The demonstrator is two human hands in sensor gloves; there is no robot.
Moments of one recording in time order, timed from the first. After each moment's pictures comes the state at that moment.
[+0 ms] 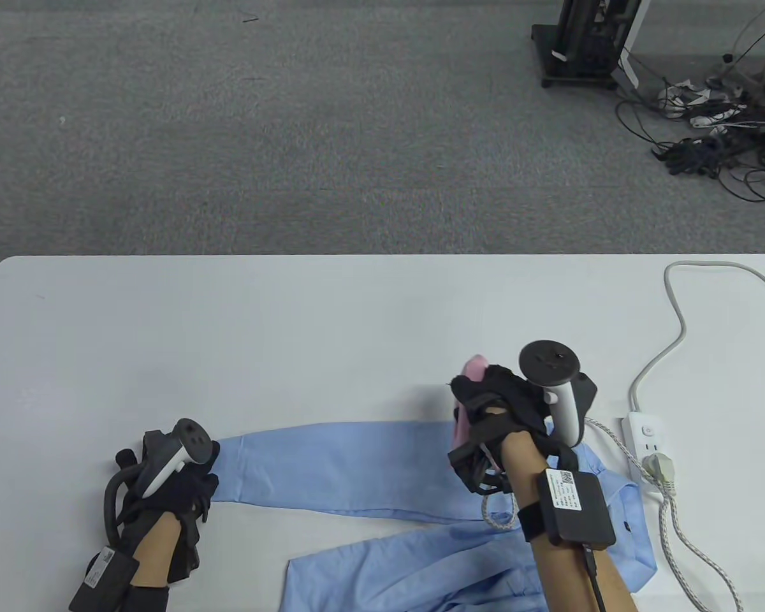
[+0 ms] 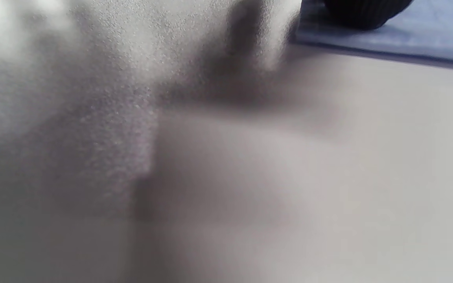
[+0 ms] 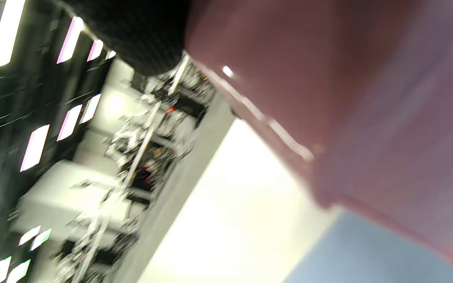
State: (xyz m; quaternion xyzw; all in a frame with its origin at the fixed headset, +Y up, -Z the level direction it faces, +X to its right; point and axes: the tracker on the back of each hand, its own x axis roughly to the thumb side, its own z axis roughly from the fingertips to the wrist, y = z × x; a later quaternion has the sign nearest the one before) left_hand -0.322 -0.789 -0.313 -0.29 0.18 0.02 0.94; right_hand 0.125 -0.634 -0.356 -0.07 0.13 0.85 0.51
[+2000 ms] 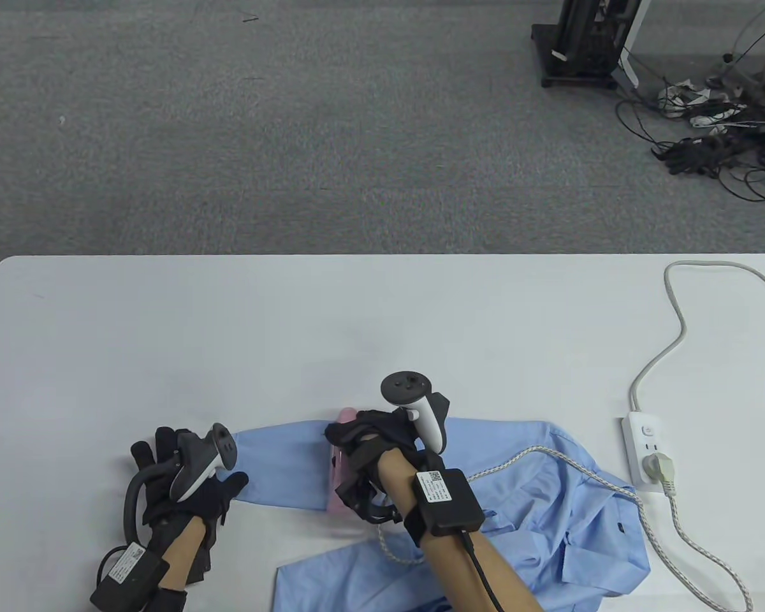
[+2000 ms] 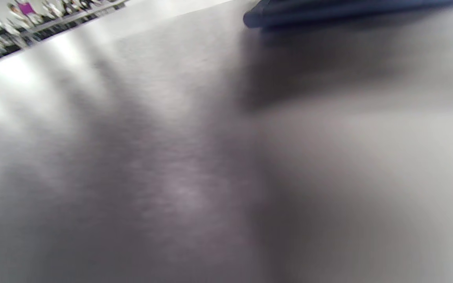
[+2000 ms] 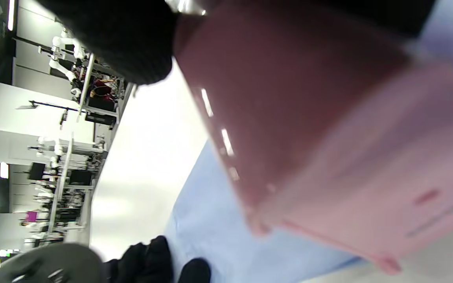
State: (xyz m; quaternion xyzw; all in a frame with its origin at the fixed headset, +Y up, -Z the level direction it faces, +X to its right) left_hand -0.293 -0.790 -0.314 -0.25 0.20 -0.11 0.94; right_hand -0.003 -0.763 -0.362 -0.07 0.32 0.80 0.50
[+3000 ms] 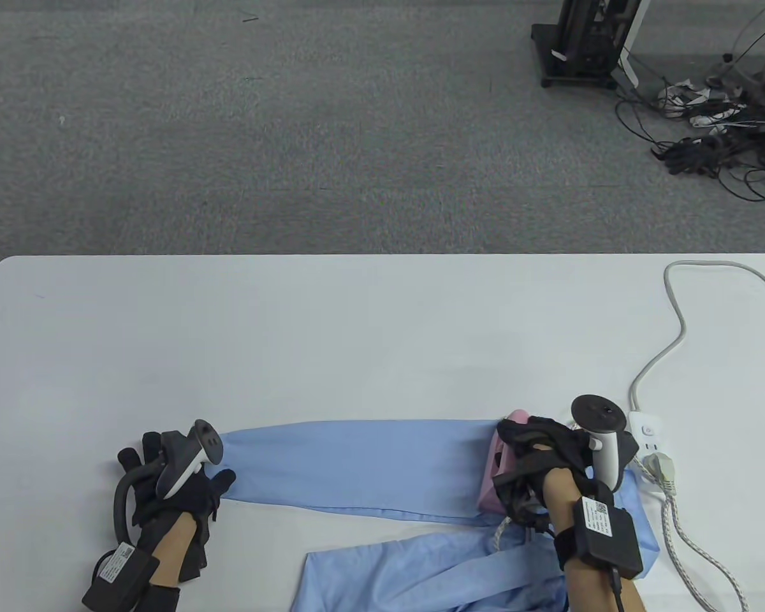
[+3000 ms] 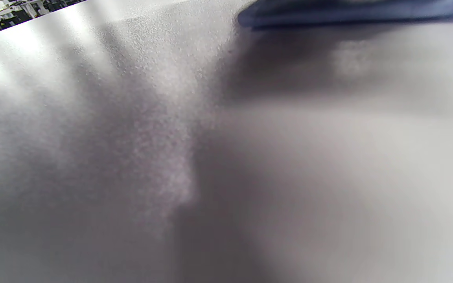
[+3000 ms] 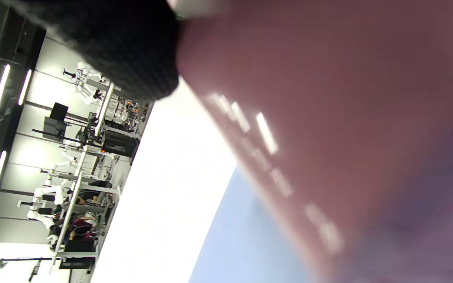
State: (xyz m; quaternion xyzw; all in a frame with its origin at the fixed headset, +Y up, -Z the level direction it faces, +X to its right) left_hand -0.307 -0.790 -0.314 -0.26 0.22 -0.05 0.94; right_hand 0.253 -0.755 -0.334 -0.26 0.15 0.80 0.52
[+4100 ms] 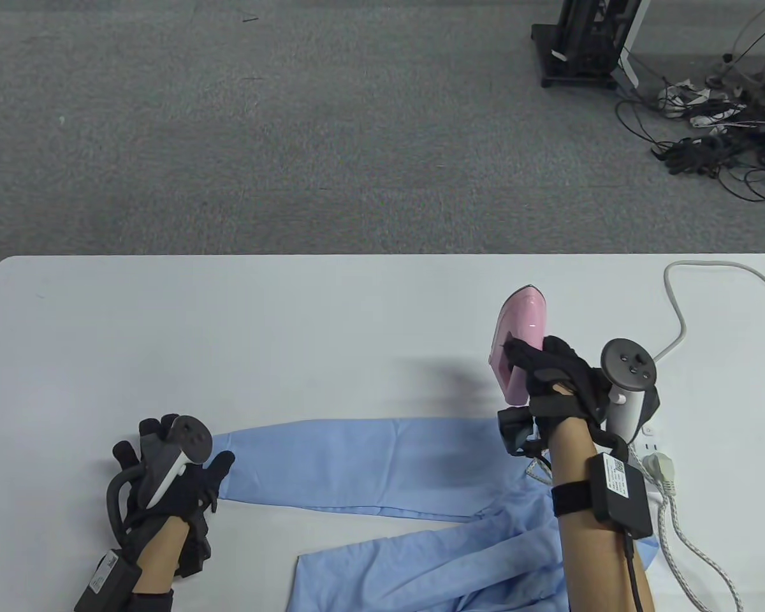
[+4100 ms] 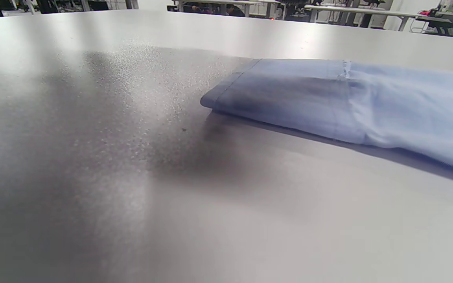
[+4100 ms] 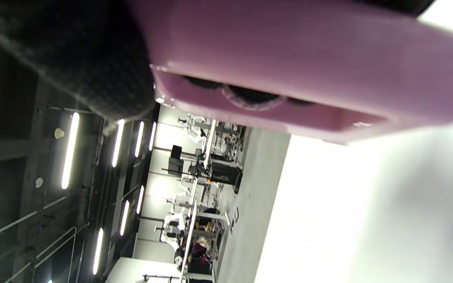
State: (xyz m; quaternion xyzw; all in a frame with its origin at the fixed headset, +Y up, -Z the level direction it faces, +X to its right) left_hand -0.310 -0.762 -0.306 -0.17 0.19 0.05 0.97; right_hand 0.230 -0.671 -0.381 -0.13 0.00 0.77 0.62
